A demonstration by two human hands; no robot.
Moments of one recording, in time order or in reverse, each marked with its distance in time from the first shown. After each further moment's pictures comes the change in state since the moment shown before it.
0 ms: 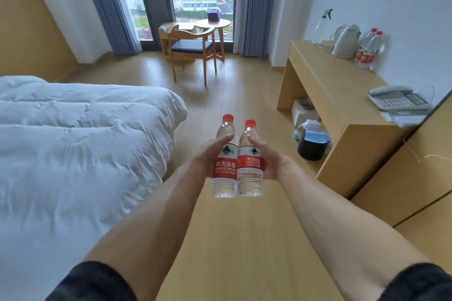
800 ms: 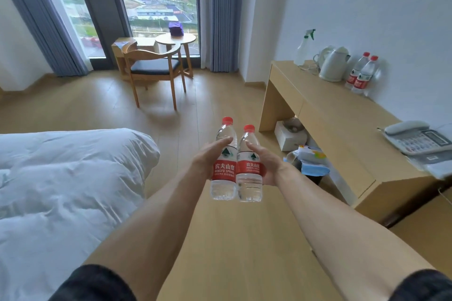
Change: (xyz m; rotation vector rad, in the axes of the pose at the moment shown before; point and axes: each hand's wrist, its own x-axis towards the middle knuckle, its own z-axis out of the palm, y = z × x) left_hand 0.308 0.233 -0.073 0.011 -0.200 -0.003; right_hand 0.255 -0.240 -0.017 0.123 0.107 -0.117
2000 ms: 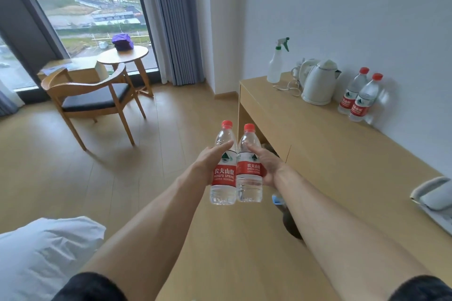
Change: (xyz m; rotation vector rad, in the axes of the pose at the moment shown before) left_hand 0.428 0.247 0.105 0.138 -0.052 -0.005; right_hand 0.278 -0.325 -0.215 0.097 0.131 -0.129
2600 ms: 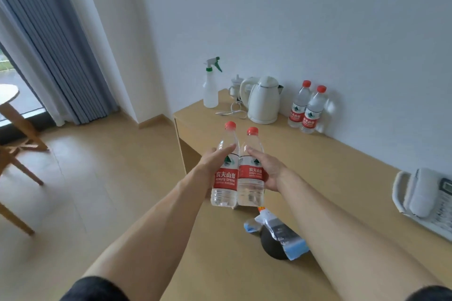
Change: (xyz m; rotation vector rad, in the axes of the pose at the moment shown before) left_hand 0.252 0.139 0.084 0.276 -0.361 0.012; right_hand 0.129 -0.141 -0.106 0.167 0.424 -0.196
